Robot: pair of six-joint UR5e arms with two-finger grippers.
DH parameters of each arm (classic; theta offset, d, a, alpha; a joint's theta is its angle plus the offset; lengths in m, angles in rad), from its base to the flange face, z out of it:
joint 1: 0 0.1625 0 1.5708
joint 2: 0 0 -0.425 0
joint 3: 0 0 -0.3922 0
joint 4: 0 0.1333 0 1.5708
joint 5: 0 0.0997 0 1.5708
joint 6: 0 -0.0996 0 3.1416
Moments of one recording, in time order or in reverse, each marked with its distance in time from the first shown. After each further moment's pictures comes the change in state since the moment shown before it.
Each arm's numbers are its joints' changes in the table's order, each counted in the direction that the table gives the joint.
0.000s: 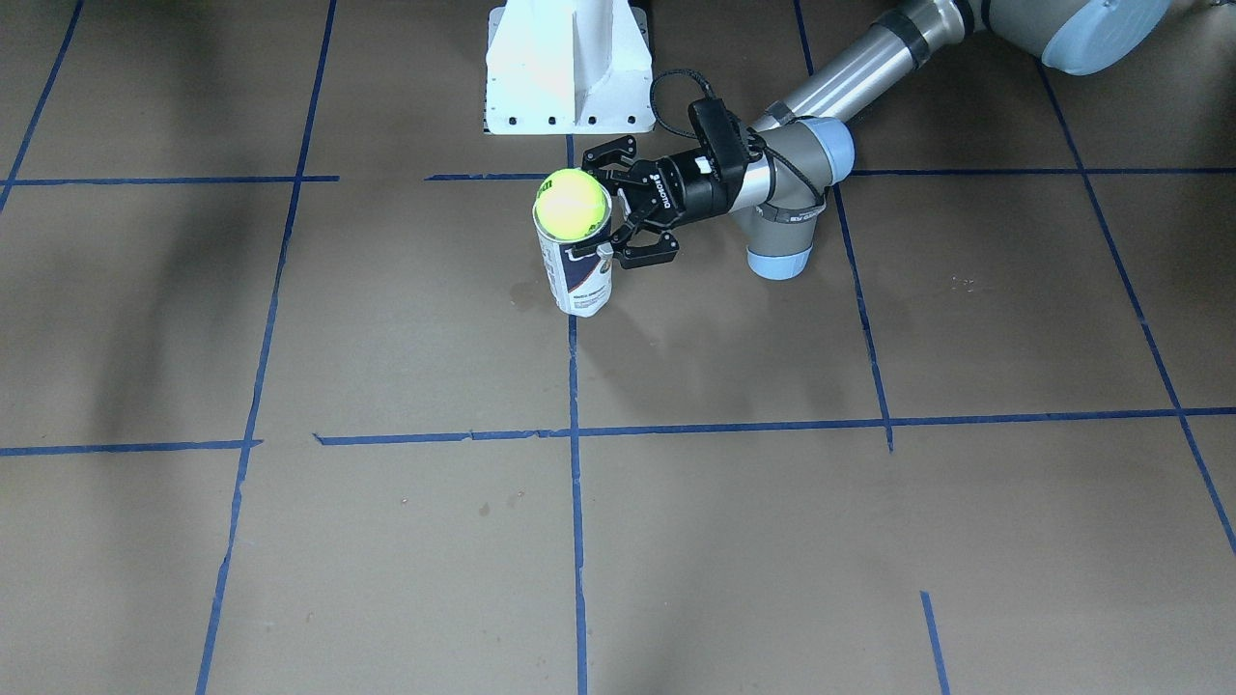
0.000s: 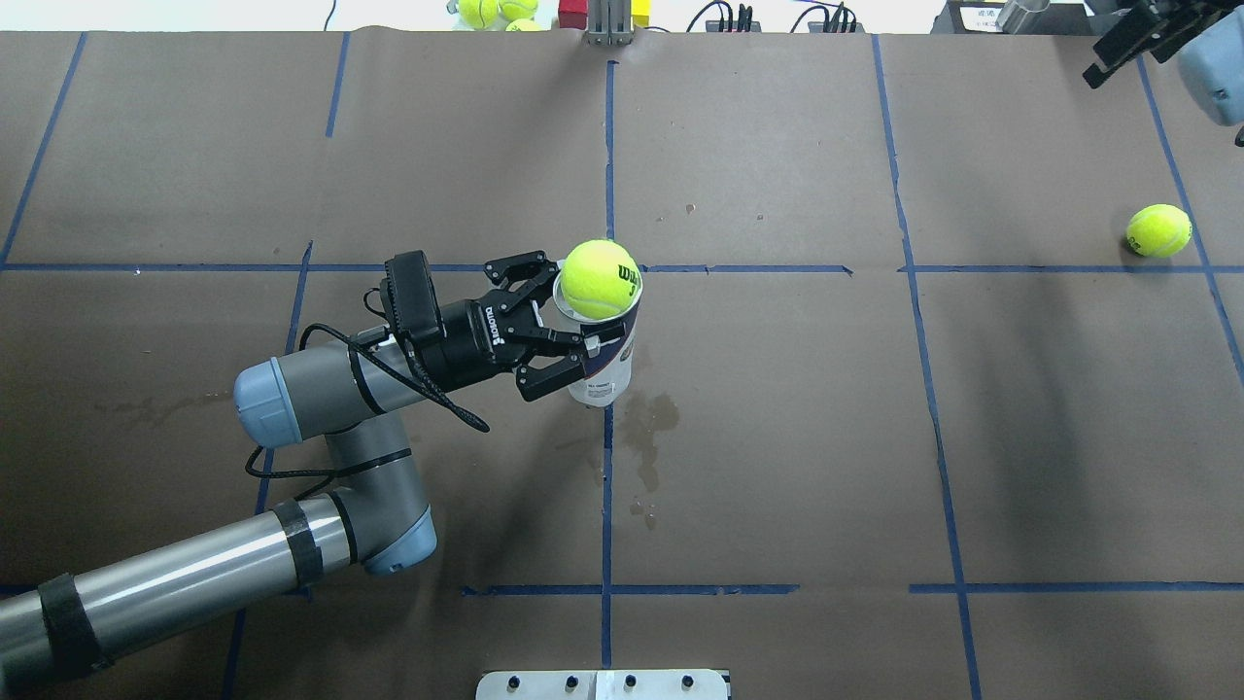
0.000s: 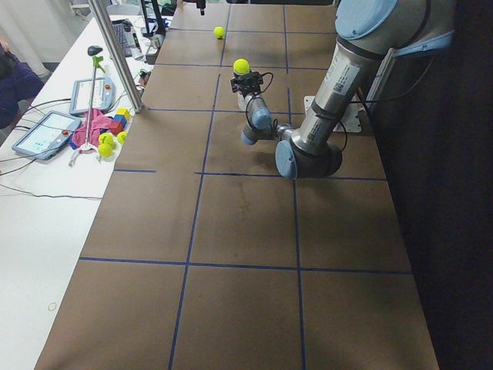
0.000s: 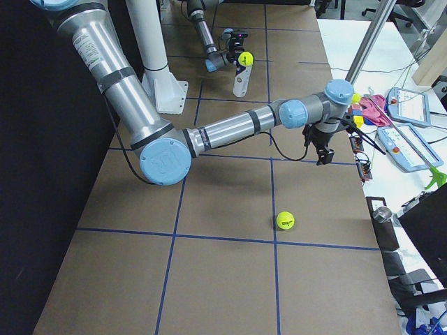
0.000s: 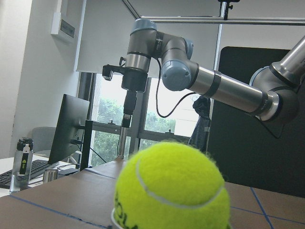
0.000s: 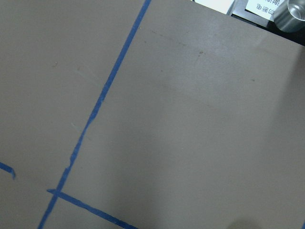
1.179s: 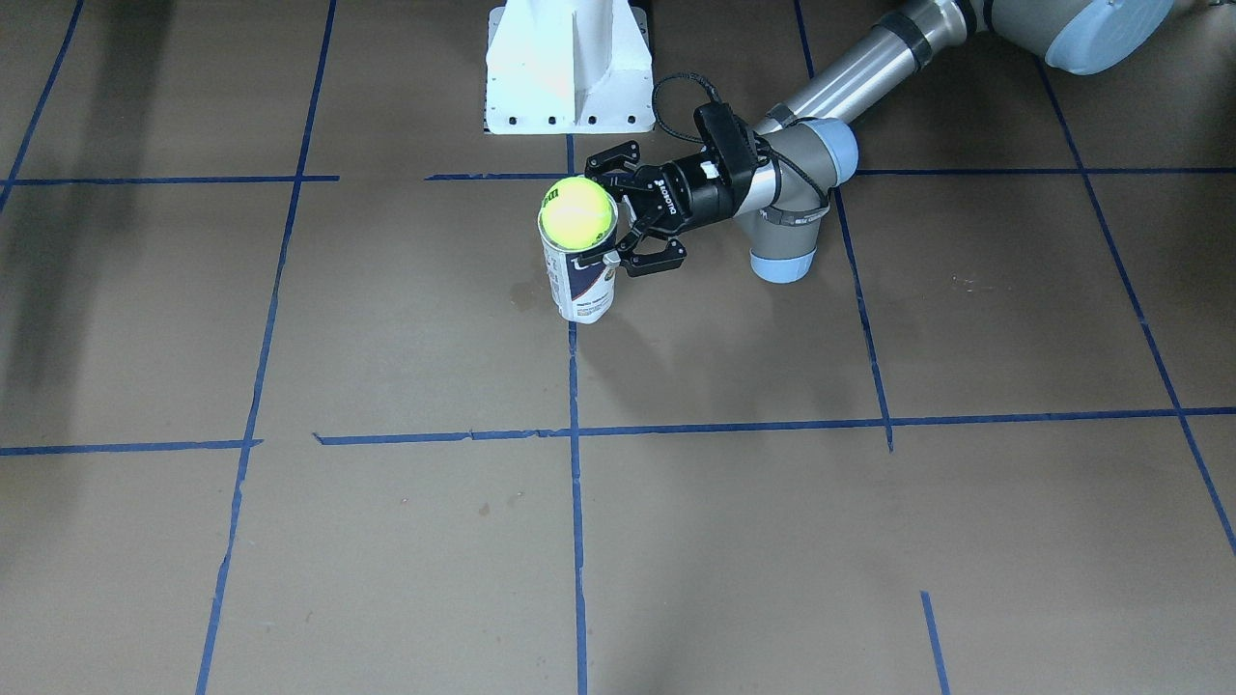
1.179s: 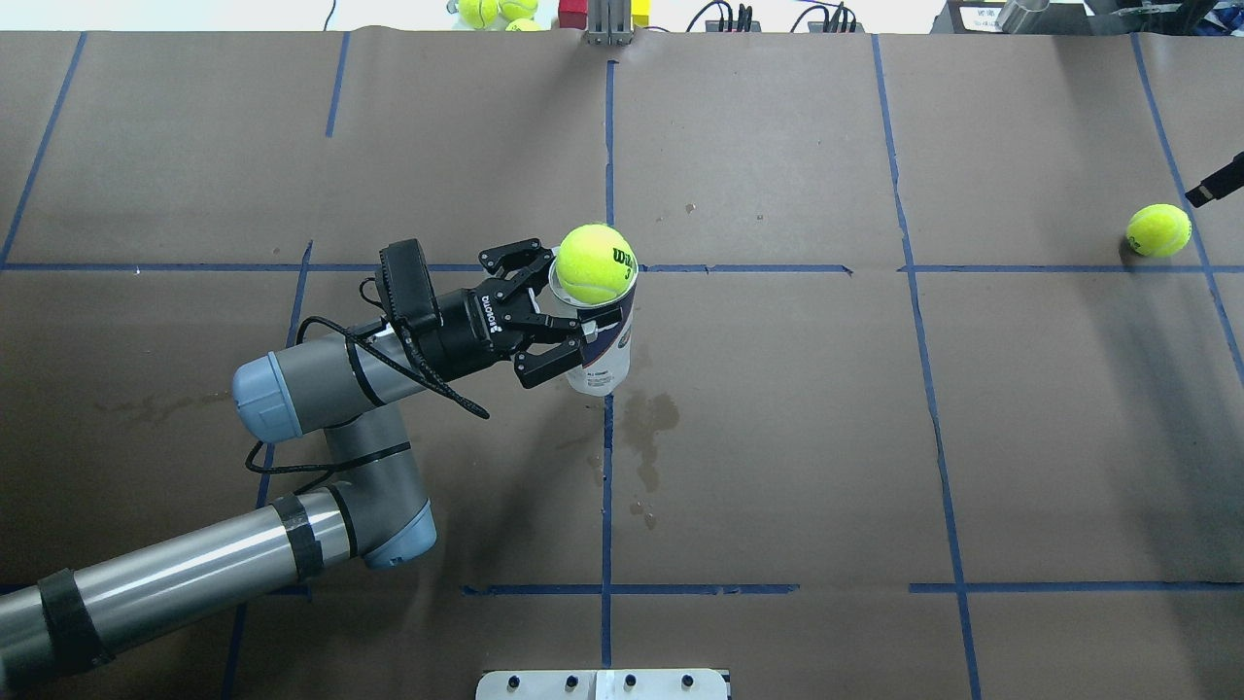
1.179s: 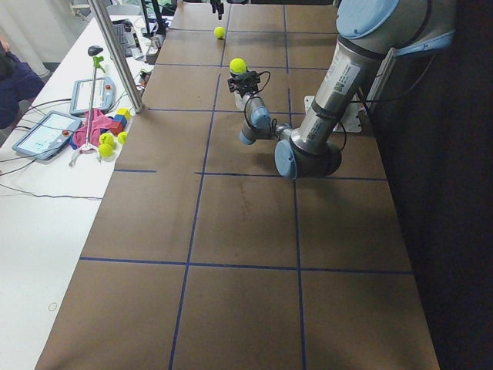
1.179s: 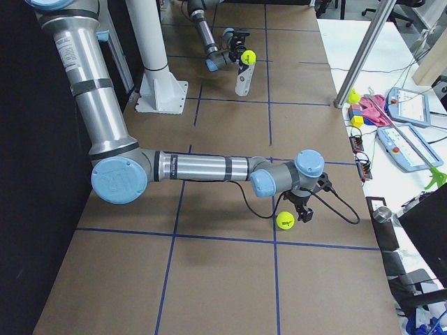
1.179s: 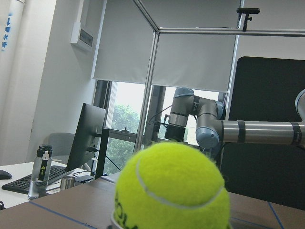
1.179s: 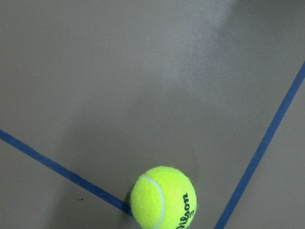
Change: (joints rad) left arm -0.004 -0.002 0.003 0.003 0.015 0.008; right arm 0.011 -0.269 -0.082 0.360 -0.046 0.093
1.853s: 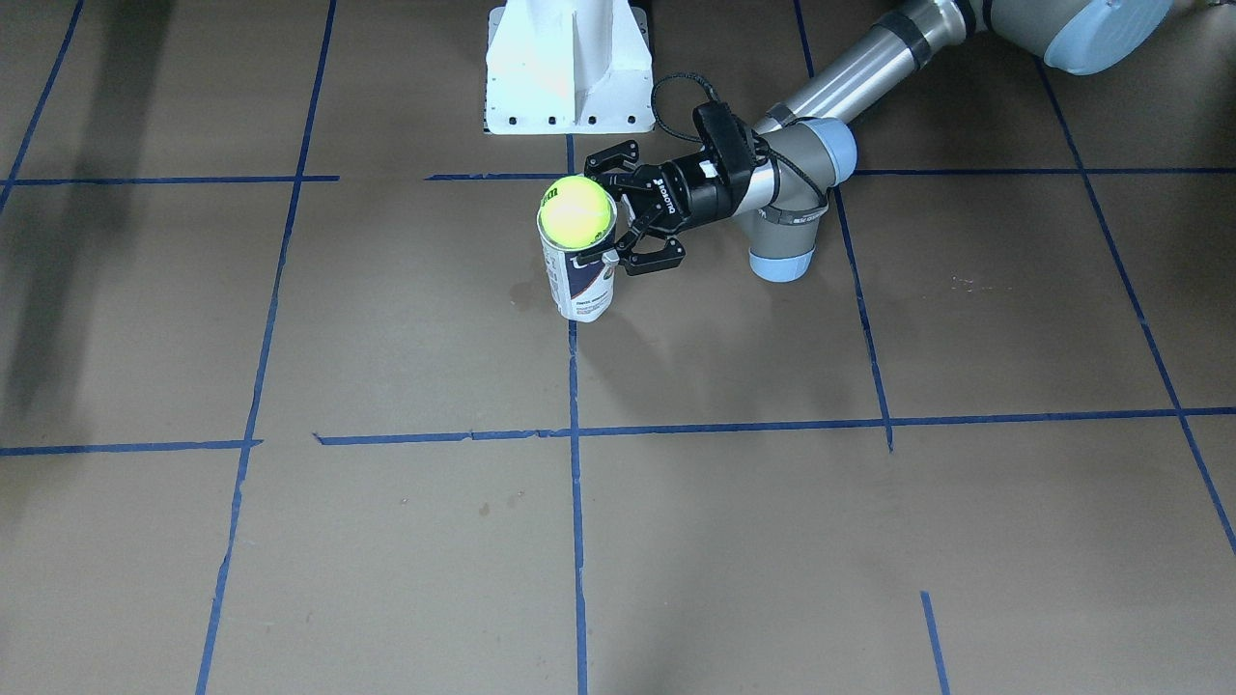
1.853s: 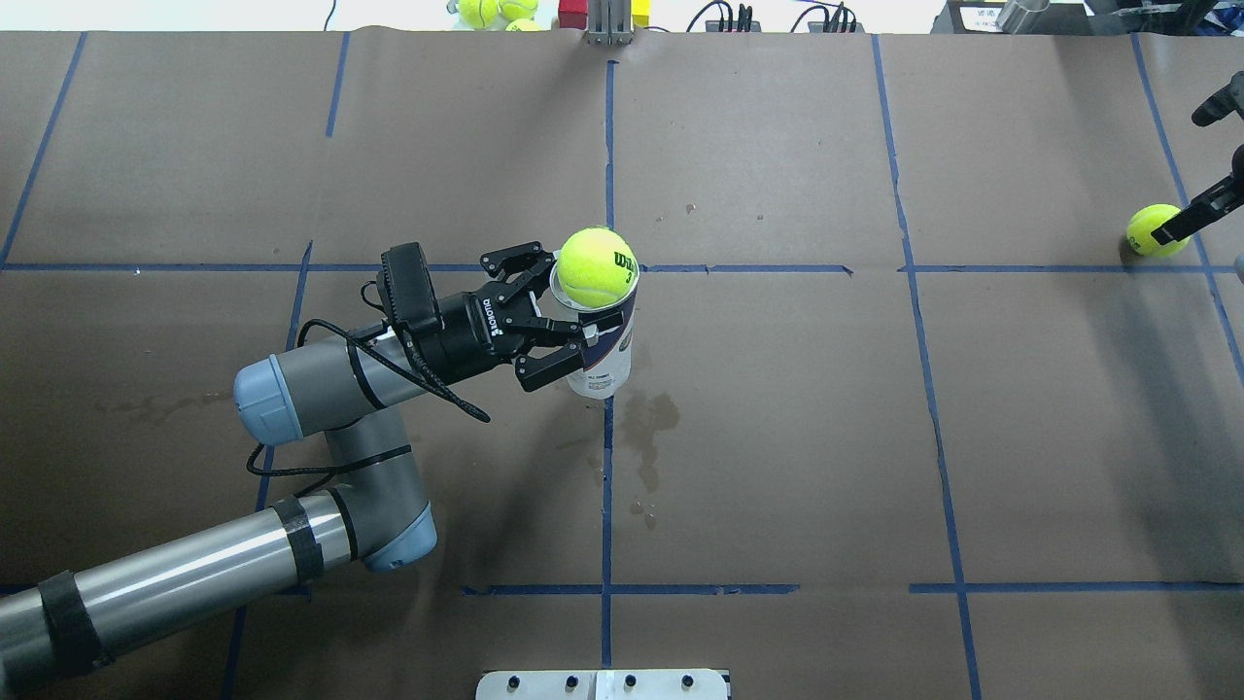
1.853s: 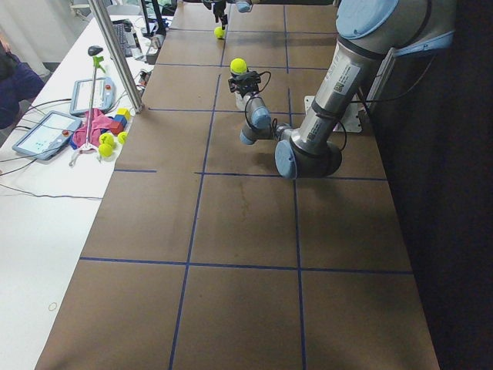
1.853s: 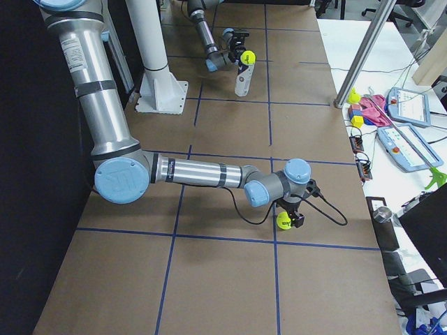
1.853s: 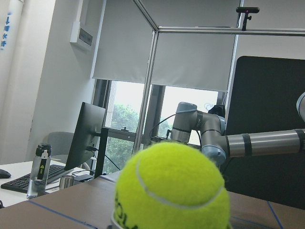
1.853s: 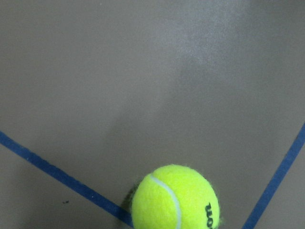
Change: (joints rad) left arm 0.004 0.000 0.000 -0.001 0.000 -0.001; right arm -0.080 -0.010 -0.077 0.121 -0.059 -0.025
